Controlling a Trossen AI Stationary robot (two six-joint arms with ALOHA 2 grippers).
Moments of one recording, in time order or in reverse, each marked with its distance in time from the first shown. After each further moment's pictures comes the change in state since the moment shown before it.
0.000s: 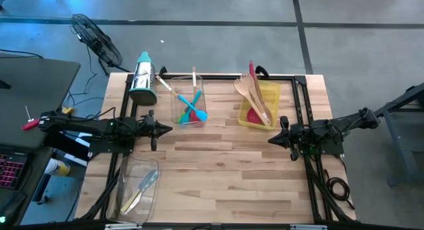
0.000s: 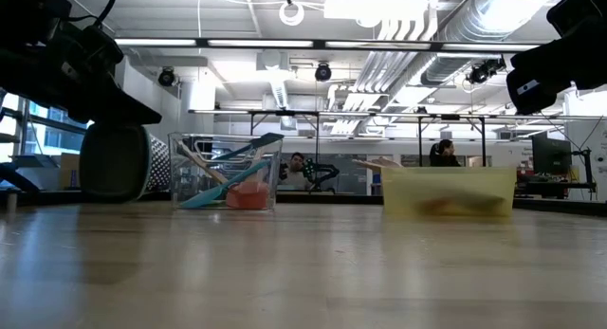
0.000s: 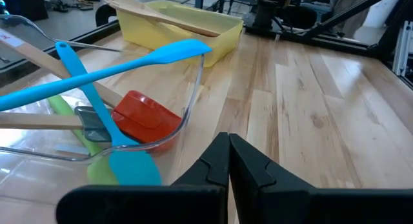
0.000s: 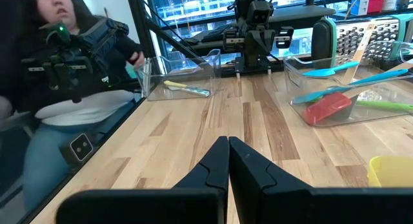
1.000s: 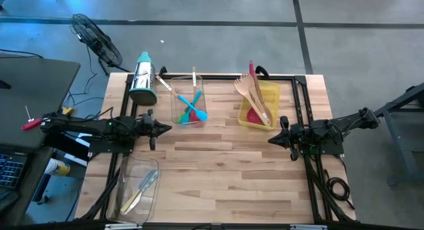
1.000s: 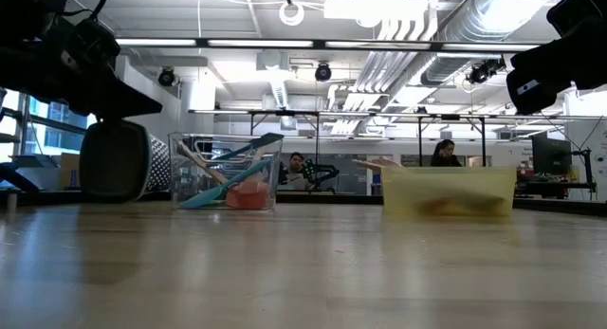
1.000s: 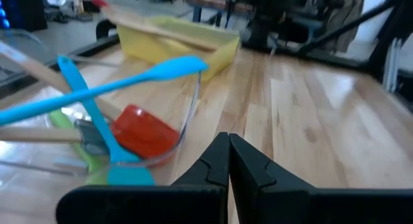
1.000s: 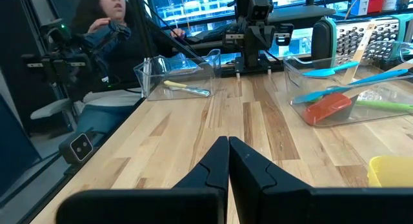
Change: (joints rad) left arm 0.000 -0.048 0.000 0.000 0.000 0.000; right arm 0.000 0.000 0.000 0.000 0.000 0.000
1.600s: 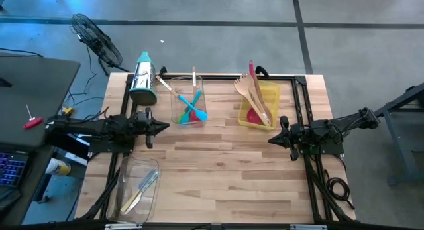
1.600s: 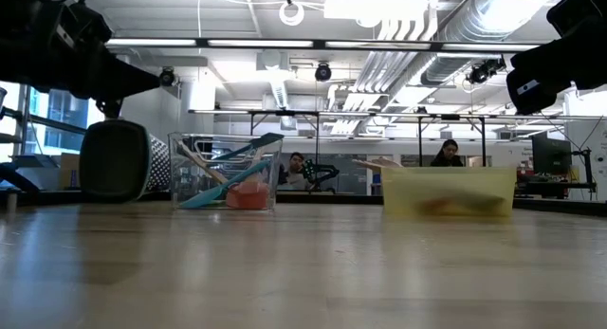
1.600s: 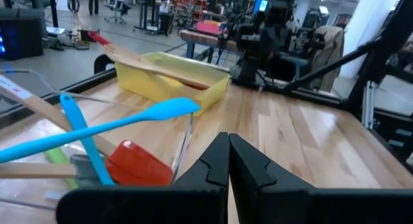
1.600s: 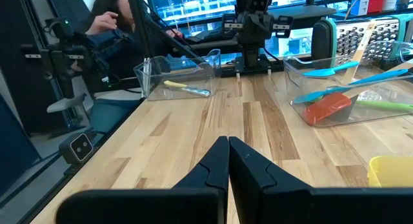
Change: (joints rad) left arm 0.000 -0.147 0.000 0.000 0.000 0.000; right arm 0.000 0.000 0.000 0.000 0.000 0.000
